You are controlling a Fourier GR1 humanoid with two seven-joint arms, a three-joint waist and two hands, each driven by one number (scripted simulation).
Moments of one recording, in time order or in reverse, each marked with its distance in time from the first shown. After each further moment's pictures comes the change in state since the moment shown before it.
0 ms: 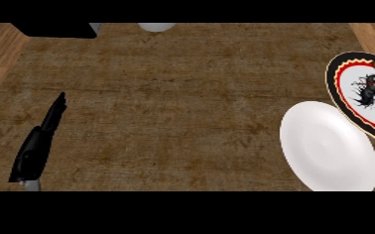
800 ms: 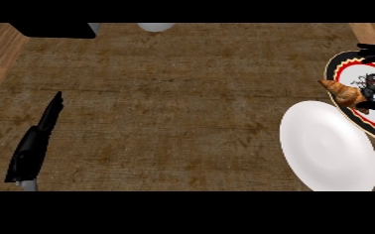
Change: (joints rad) left arm 0.001 0.002 0.018 -0.009 -0.001 -0.013 0.002; right arm -0.104 0.136 -0.063 0.207 -0.046 0.045 0.100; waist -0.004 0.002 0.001
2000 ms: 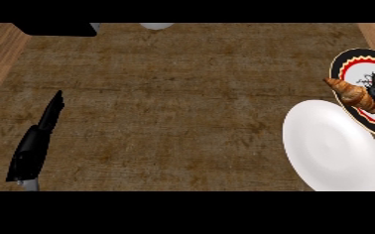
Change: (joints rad) left arm -0.005 -0.012 0.004 -0.007 0.002 0.001 -0.008; right arm 0.106 -0.275 -0.351 0.067 -0.352 0.235 0.135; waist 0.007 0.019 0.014
